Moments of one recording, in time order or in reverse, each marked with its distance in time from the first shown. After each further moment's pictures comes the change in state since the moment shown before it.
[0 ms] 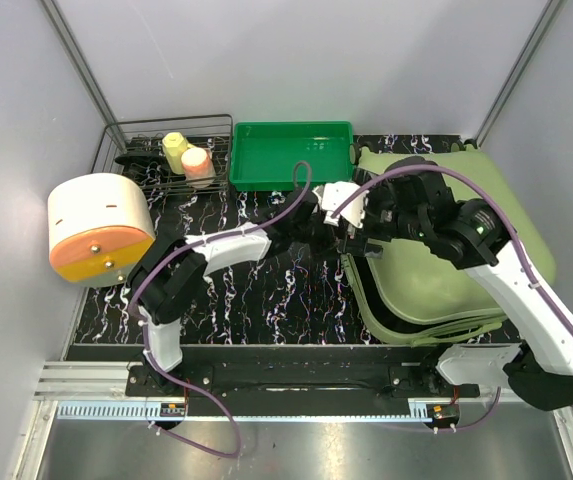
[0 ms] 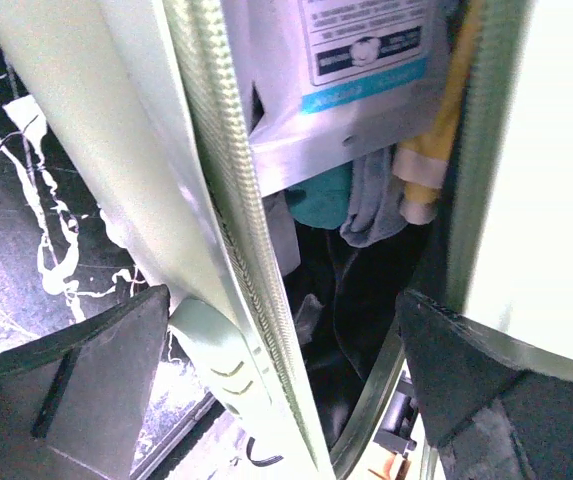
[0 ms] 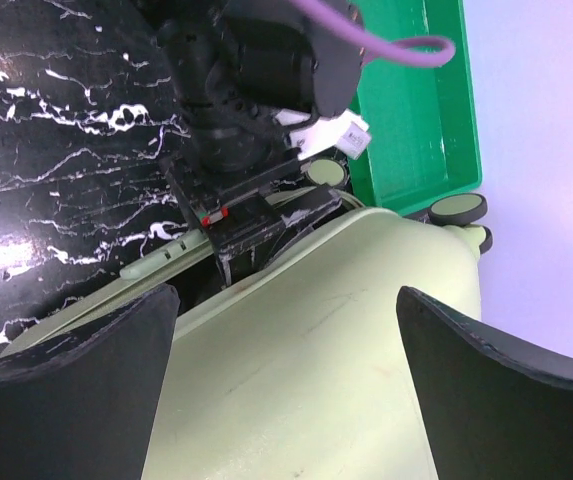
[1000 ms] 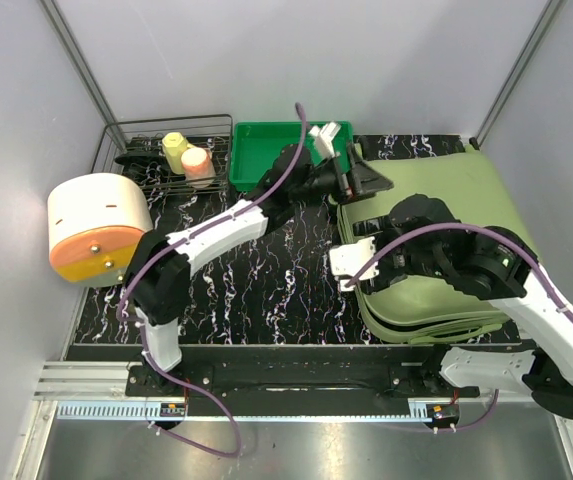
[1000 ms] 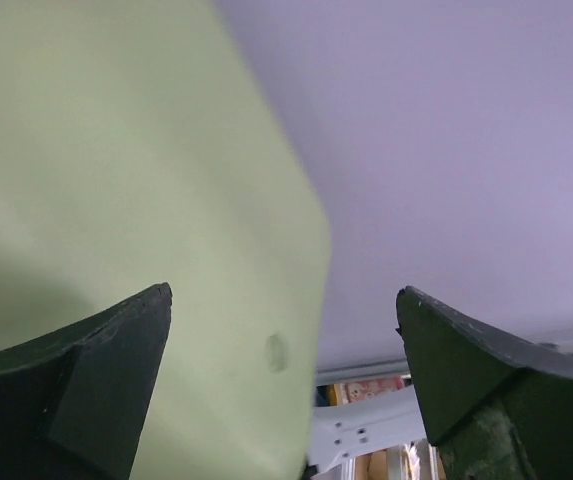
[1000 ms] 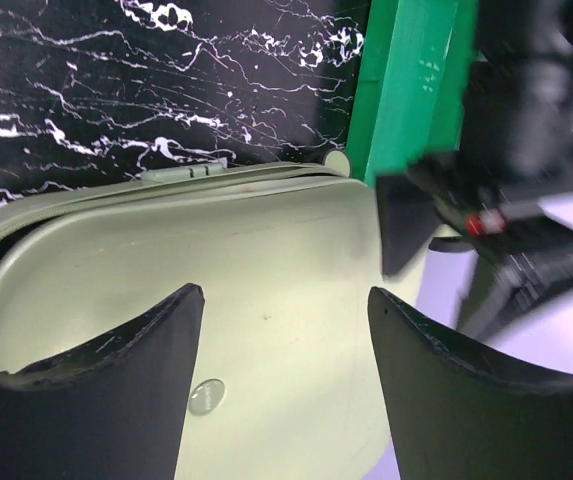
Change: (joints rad) left arm 0.010 -0.016 0.336 0.237 0.094 0.061; right arm 0.190 -0.140 -0.073 -0.189 0.134 -0.285
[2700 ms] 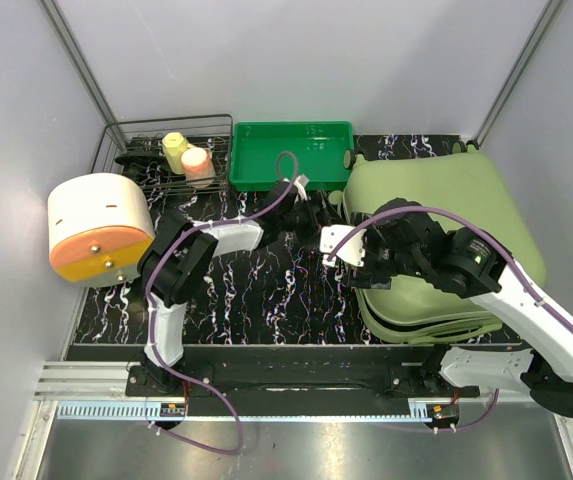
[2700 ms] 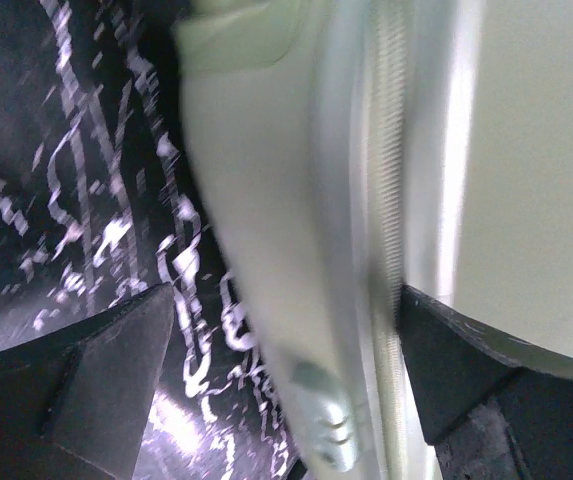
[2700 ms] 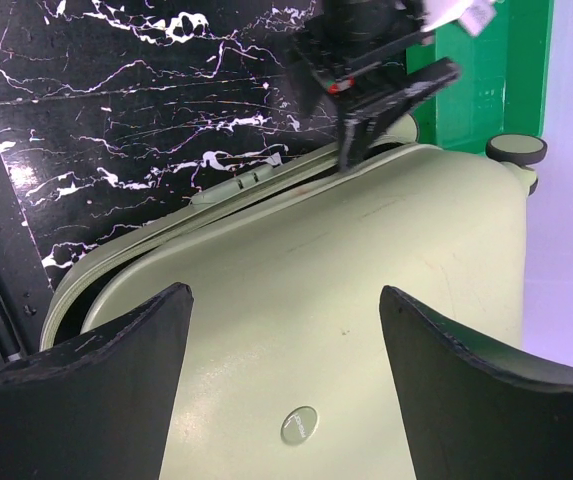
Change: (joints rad) left arm 0.136 0.137 -0.312 -0.084 -0.071 0.075; right arm 0.001 0.018 -0.100 0.088 0.061 0.365
